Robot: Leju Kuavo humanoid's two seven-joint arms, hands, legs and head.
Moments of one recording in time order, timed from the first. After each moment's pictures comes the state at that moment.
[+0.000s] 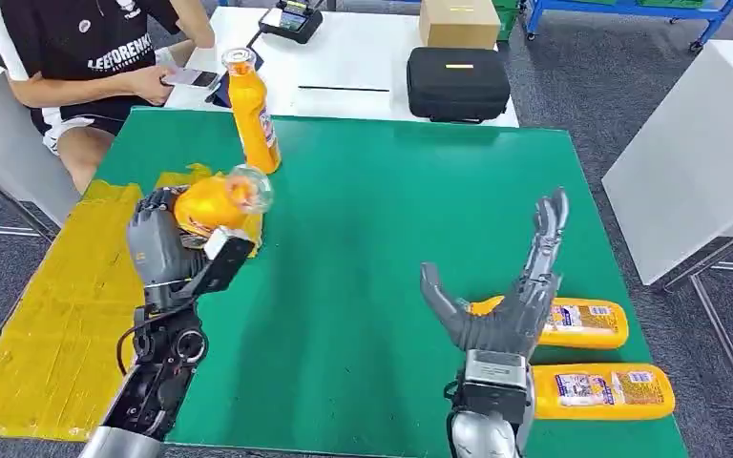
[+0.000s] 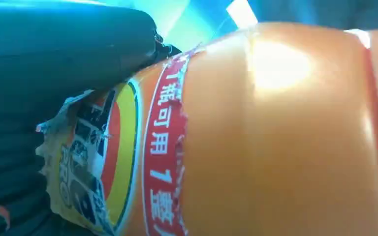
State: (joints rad) left arm -0.35 -0.17 -0.13 -0.98 -1.22 0.68 -0.18; right arm 0.06 0.19 0.20 -1.68 0.56 -0.56 -0.52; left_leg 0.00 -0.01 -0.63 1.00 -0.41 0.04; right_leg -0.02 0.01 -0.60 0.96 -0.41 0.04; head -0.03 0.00
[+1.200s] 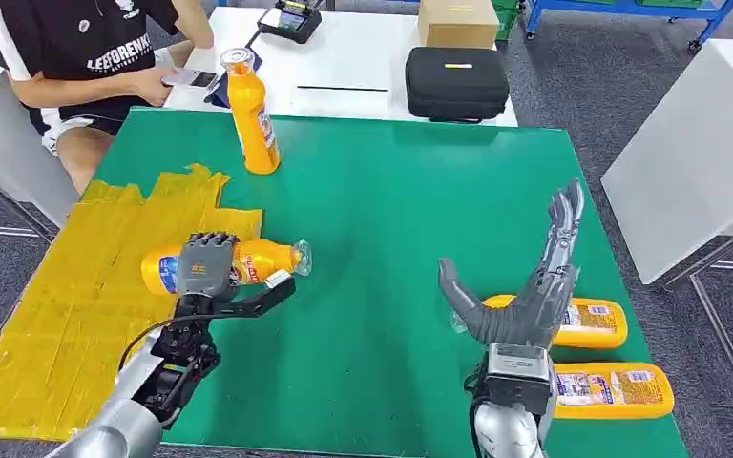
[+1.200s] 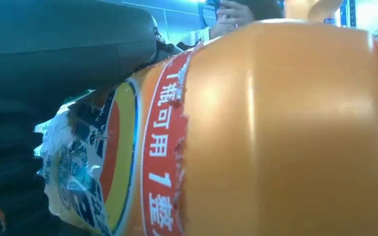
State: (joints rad) left arm -0.50 -0.12 -0.22 -0.52 -1.56 0.46 0.04; right arm 0.03 0.17 0.14 -1.67 0.56 -0.48 -0.54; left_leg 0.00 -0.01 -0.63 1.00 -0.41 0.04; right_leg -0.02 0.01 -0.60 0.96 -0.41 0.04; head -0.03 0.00
